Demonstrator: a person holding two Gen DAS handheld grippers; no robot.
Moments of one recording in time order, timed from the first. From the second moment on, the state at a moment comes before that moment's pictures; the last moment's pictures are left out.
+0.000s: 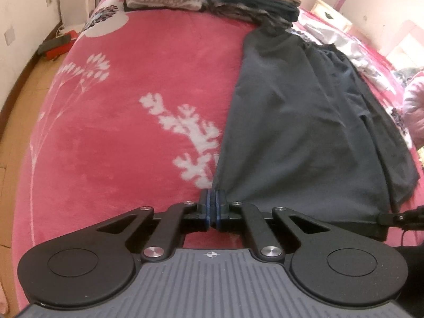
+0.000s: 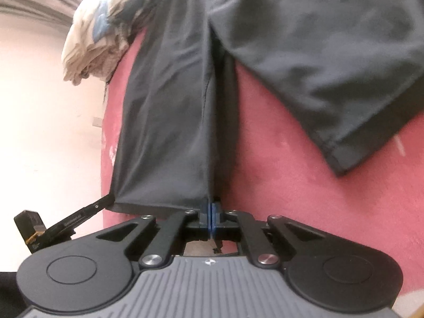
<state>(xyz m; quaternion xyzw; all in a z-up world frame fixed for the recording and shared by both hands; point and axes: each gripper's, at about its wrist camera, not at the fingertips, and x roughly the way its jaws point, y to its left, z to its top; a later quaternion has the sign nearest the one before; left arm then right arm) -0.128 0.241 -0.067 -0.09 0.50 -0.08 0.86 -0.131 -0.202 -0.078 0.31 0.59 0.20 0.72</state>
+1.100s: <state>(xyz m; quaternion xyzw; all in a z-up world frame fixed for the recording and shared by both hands) -0.071 0.132 -0.023 0.03 0.43 -0.22 0.88 -0.079 -0.290 -0.010 0.12 0.47 0.11 0.87</state>
